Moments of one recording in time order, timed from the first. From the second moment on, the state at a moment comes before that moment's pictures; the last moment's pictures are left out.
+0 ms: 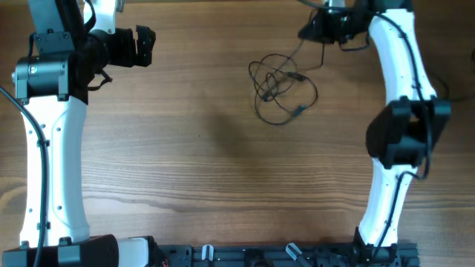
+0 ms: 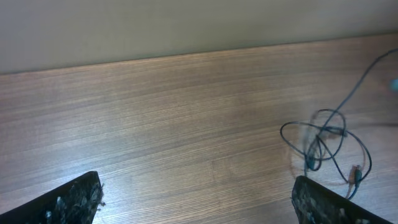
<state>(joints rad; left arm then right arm) 0.07 1.54 1.70 -0.89 0.26 0.14 0.03 2.30 2.28 -1.13 -0.73 0.02</state>
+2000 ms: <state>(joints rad) -0.09 1.74 1.70 -0.91 0.67 0.27 0.21 1.77 2.28 -0.64 -1.15 0.32</state>
